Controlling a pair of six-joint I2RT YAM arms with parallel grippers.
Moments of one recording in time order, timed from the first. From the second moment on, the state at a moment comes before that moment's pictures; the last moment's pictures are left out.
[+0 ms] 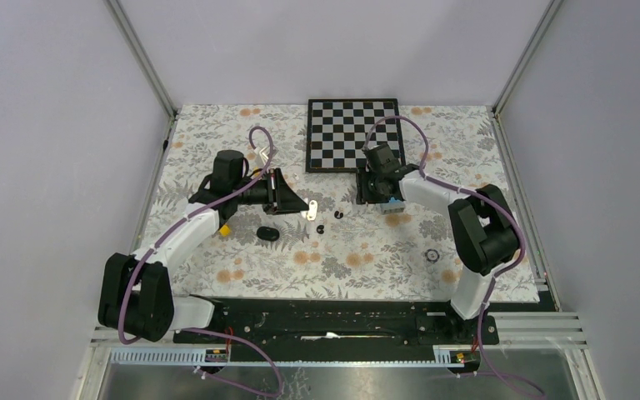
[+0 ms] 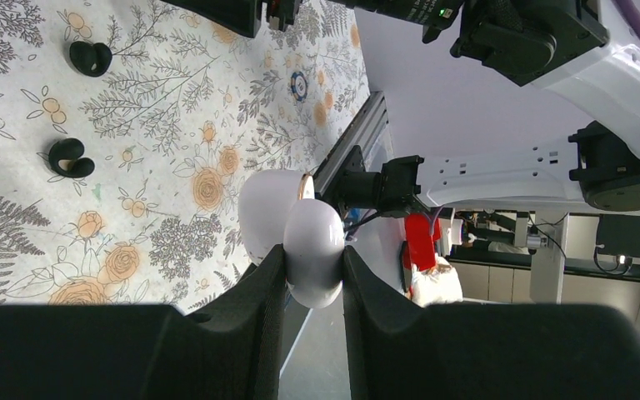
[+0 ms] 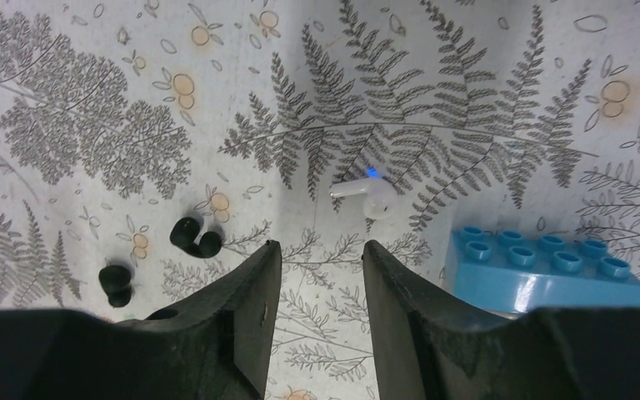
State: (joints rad) left arm -0.28 1.30 0.82 -0.10 0.98 -0.72; right arm 0.50 1.81 1.15 -0.33 -0.04 0.37
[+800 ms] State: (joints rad) left arm -0.28 1.30 0.81 -0.05 0.98 -0.74; right arm 0.46 1.90 1.21 -0.33 0.01 0.37
